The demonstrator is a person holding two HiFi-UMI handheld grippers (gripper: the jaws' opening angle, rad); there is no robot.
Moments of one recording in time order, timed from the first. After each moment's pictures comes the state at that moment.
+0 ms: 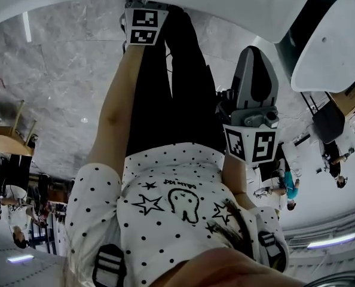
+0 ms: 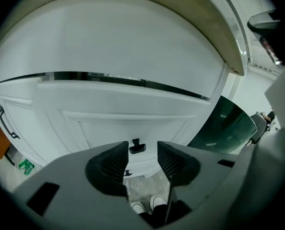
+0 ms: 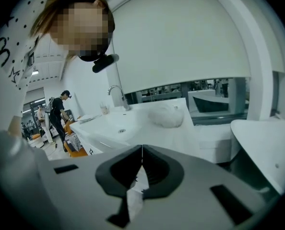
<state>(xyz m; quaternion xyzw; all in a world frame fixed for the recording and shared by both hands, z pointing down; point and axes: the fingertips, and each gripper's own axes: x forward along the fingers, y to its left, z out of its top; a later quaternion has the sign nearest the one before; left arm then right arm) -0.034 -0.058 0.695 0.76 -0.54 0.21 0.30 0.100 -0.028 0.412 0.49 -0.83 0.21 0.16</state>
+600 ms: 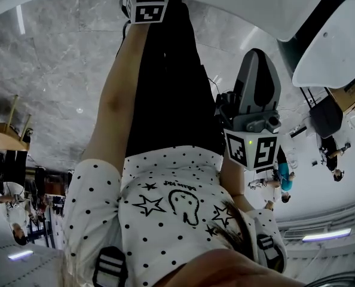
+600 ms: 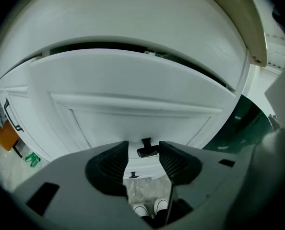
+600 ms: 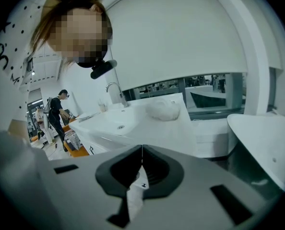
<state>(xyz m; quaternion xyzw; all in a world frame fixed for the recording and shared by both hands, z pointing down) -0.043 -0.077 0.732 0.72 -0.58 0.23 0.30 0.108 -0.012 0.428 0.50 -0.82 0.23 0.17</state>
